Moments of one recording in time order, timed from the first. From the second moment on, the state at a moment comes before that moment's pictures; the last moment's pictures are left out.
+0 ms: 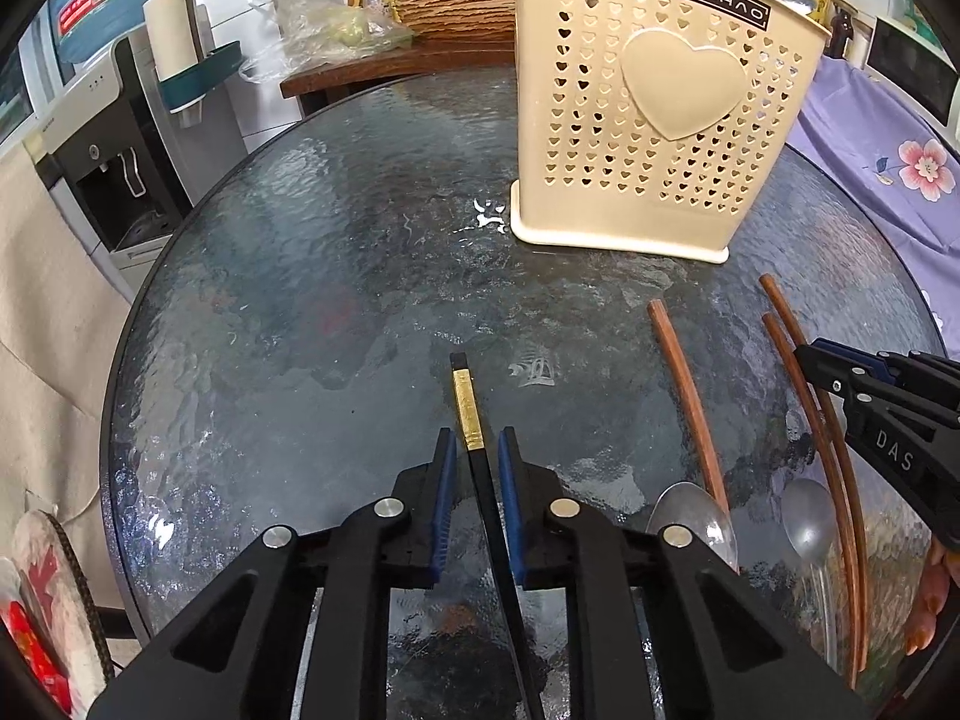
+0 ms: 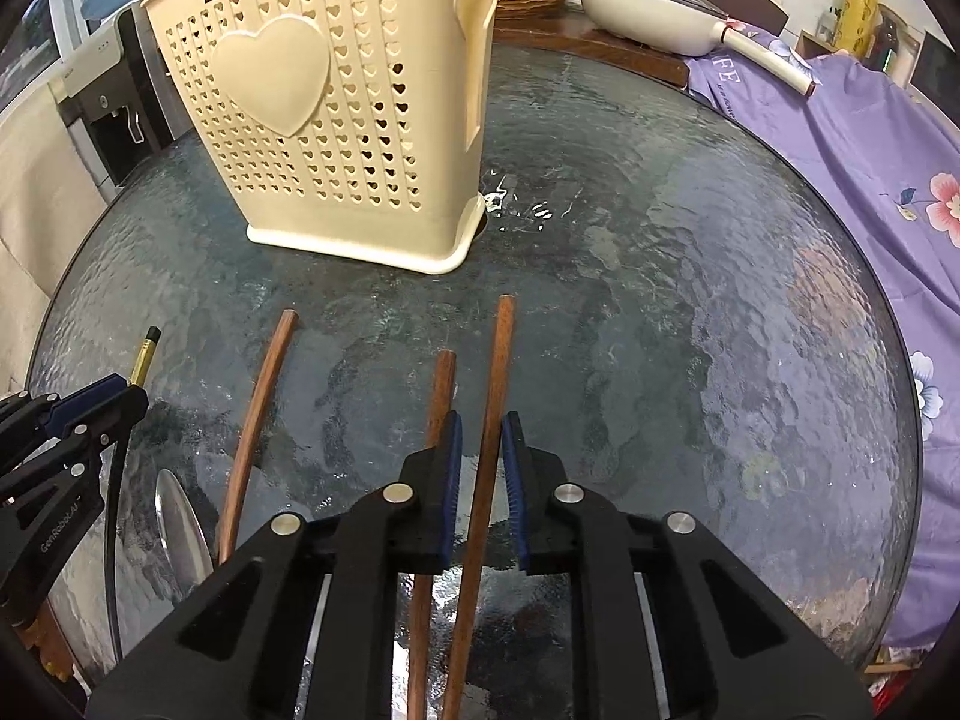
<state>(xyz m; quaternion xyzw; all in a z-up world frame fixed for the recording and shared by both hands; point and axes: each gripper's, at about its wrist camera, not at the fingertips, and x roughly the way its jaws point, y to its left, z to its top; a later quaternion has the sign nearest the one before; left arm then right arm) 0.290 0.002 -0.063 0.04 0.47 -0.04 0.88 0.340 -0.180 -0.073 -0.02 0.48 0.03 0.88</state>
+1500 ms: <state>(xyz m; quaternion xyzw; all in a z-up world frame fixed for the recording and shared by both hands) 0.232 -0.001 0.067 -0.01 0.32 -0.11 0.94 0.264 -0.224 0.056 0.06 0.32 0.18 0.93</state>
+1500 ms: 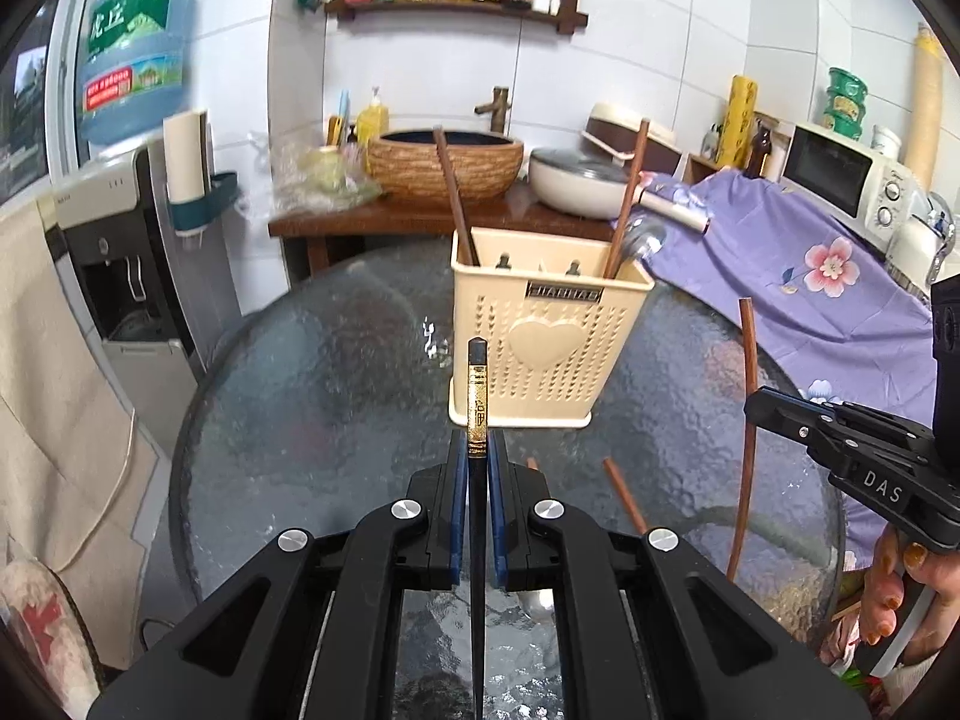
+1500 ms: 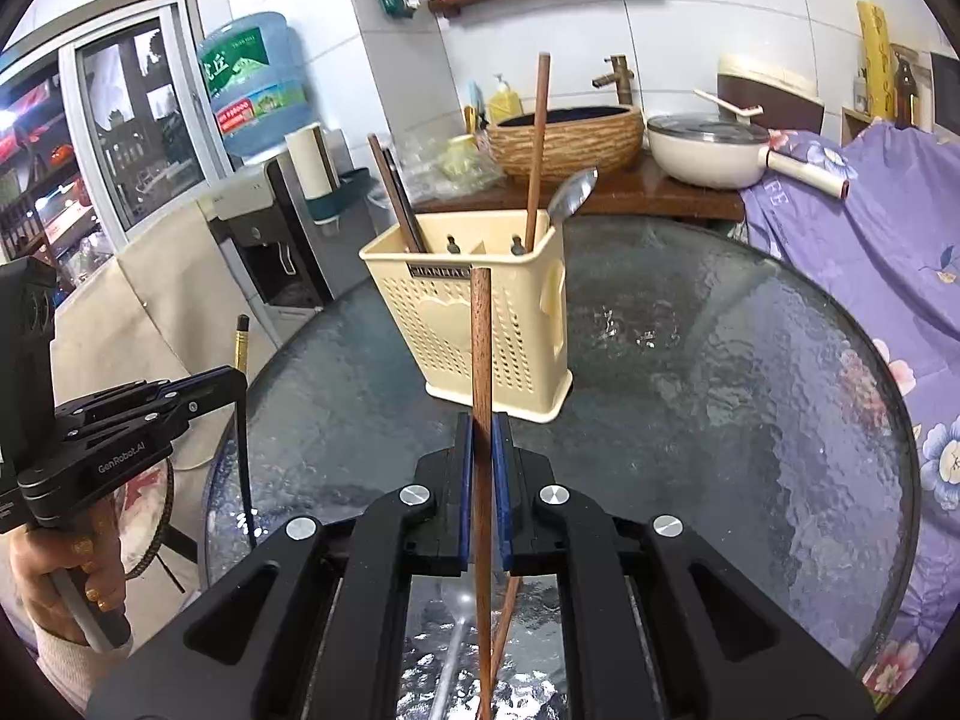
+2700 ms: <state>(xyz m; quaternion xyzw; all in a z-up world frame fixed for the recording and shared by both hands) 0.267 -0.010 0.222 -0.03 0.23 -0.14 0.96 0.292 -0.207 0.195 0.07 0.17 0.20 0.96</state>
